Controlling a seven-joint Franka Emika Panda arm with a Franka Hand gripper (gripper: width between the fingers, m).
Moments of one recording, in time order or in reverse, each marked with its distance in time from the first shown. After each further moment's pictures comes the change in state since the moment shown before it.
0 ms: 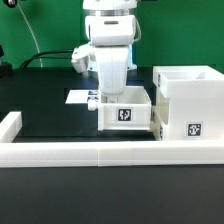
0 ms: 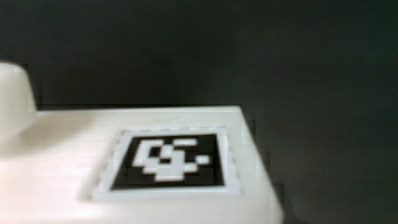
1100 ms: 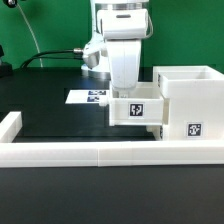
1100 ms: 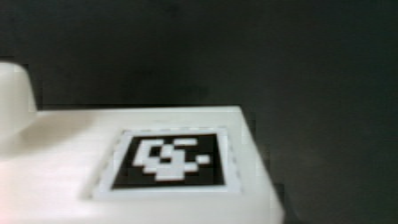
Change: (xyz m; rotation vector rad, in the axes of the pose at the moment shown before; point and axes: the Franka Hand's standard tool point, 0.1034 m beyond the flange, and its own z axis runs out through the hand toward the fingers) arm 0.021 0.006 -0.009 -0.017 0.008 0.025
